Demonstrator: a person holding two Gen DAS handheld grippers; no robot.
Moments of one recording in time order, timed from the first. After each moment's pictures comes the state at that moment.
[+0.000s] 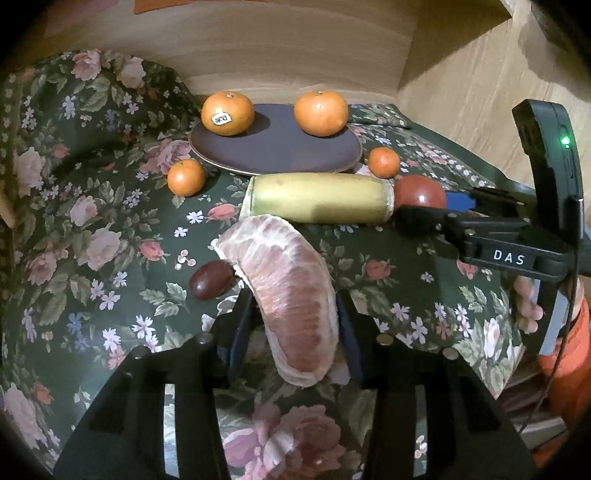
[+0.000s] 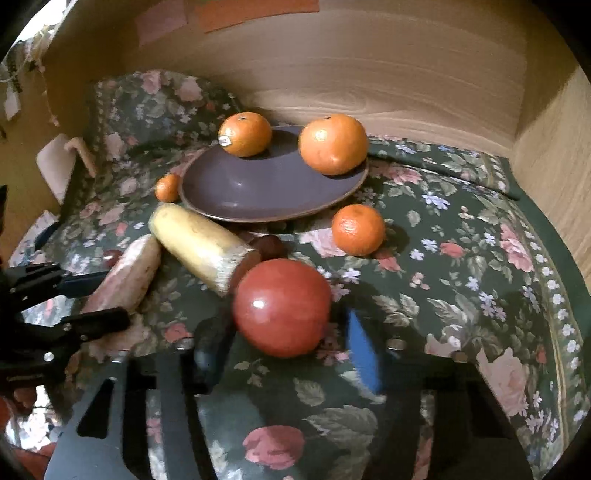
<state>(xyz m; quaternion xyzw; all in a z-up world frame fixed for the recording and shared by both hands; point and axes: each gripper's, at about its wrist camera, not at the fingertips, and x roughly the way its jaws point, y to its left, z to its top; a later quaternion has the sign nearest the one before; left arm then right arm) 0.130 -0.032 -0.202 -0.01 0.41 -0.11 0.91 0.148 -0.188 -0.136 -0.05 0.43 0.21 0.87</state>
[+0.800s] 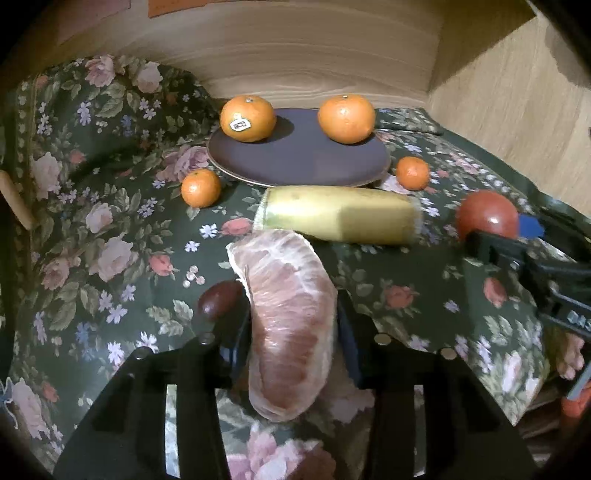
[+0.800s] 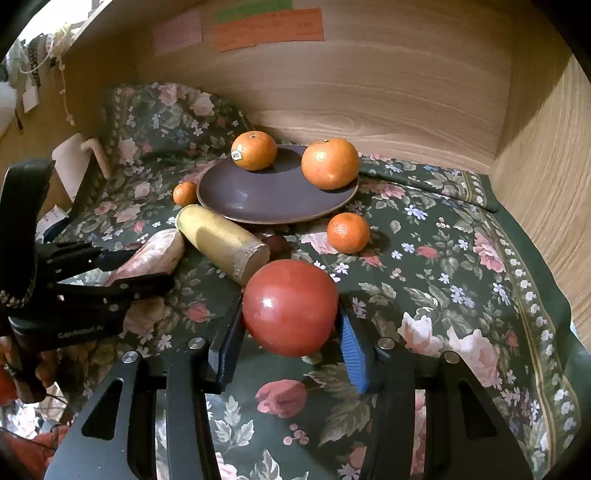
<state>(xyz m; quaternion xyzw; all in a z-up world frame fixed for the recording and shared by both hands) 0.142 -0.039 -0.204 0.00 0.40 -0.05 0.91 0.119 -0.195 -0.118 -0.07 0.40 0.20 0.89</state>
